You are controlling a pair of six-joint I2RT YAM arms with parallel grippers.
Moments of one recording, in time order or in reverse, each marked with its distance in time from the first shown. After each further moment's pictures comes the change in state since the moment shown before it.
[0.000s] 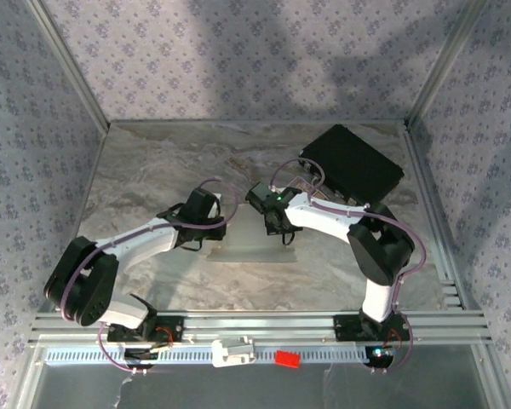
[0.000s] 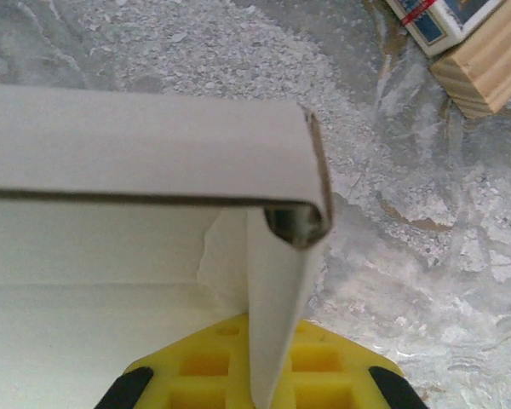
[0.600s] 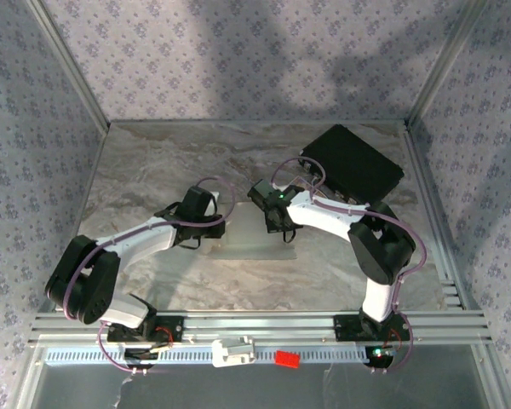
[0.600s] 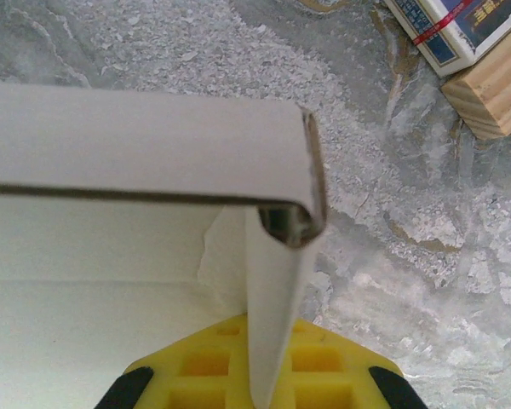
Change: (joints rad) left arm 0.030 0.007 -0.010 0.028 0.050 0.010; right arm -0.018 0.000 -0.001 0.026 -0.022 -0.036
